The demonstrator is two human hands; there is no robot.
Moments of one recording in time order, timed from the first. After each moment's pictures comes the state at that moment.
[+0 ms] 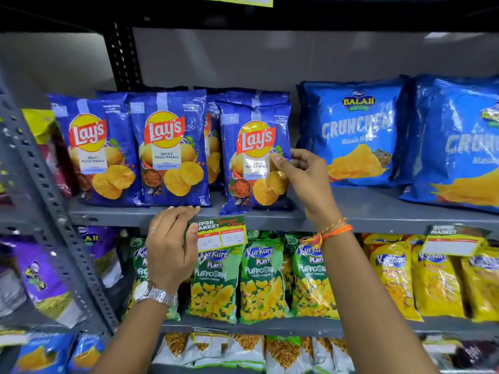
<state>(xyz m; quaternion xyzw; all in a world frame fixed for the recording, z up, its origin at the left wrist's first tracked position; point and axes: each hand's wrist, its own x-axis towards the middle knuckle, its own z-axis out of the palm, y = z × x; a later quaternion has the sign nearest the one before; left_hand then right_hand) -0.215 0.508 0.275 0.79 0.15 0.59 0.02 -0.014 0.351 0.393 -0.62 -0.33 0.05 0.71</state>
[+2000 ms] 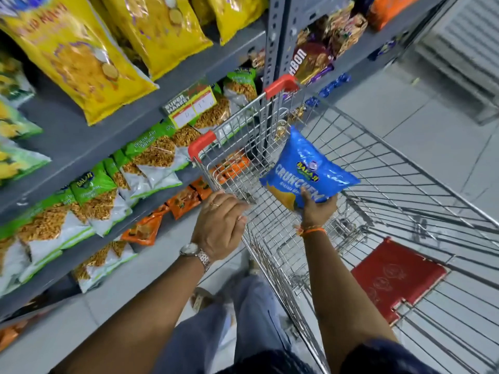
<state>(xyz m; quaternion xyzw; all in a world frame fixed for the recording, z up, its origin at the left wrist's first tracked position) -0.001 0.016 -0.101 0.96 -0.21 0.02 0.20 0.045 -0.197 -0.098 -0.58 0.44 -0.09 0.68</state>
